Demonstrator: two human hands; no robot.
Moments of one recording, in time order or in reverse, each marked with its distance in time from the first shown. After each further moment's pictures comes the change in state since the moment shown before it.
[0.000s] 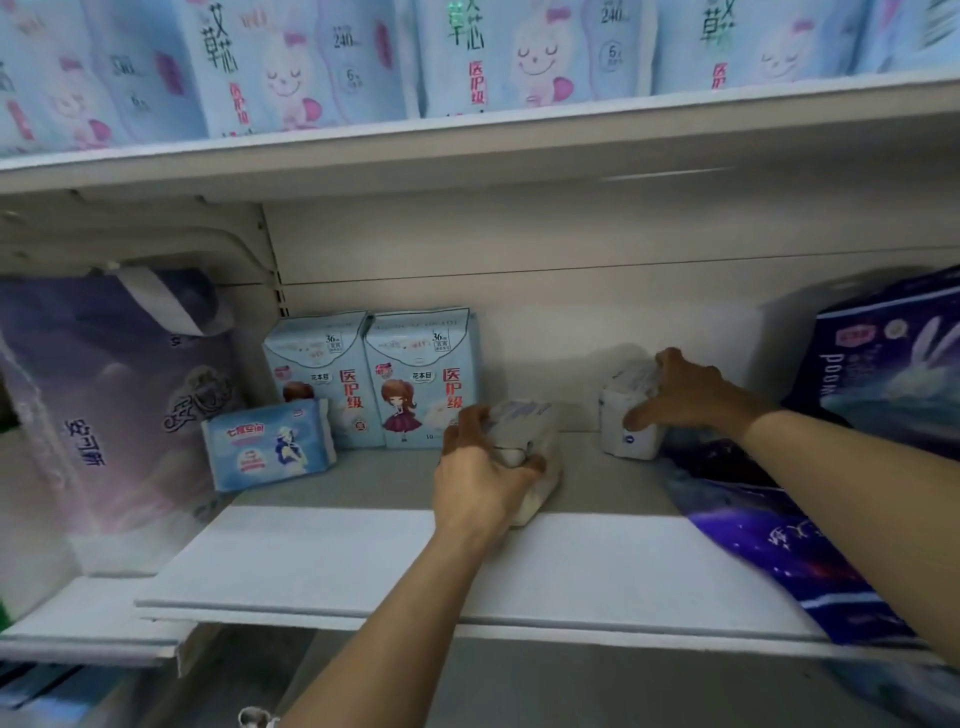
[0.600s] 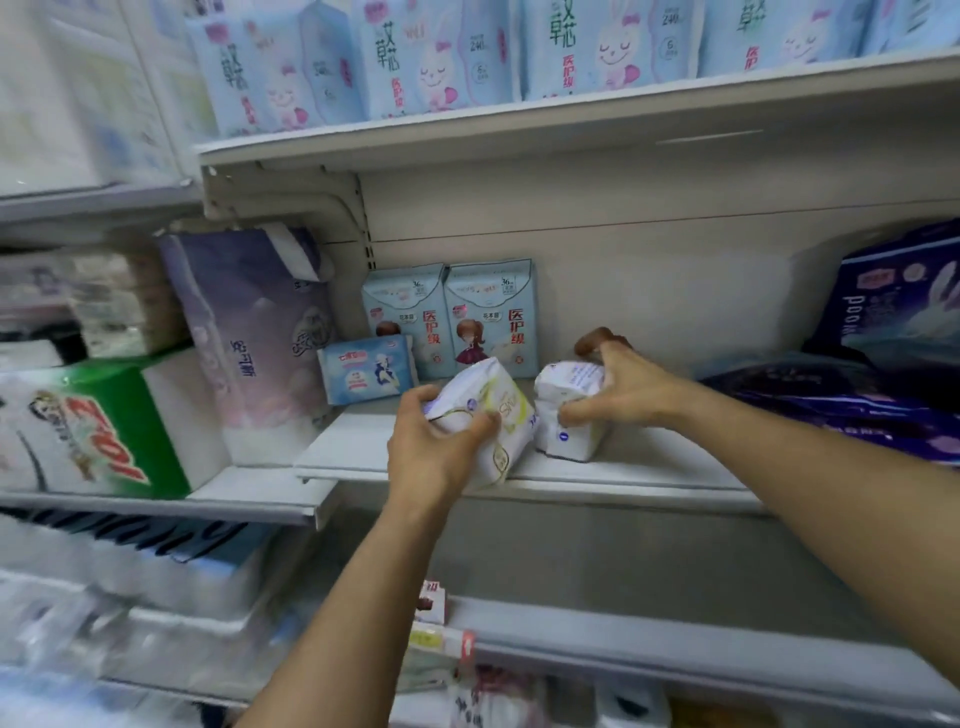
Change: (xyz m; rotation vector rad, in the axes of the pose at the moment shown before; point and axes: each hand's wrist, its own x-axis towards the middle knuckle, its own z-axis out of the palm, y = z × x) left_hand -0.097 -0.037 -0.109 -0.432 0.166 -0.231; right_hand -0.132 -0.103 0.043 0.208 -0.078 -0.332
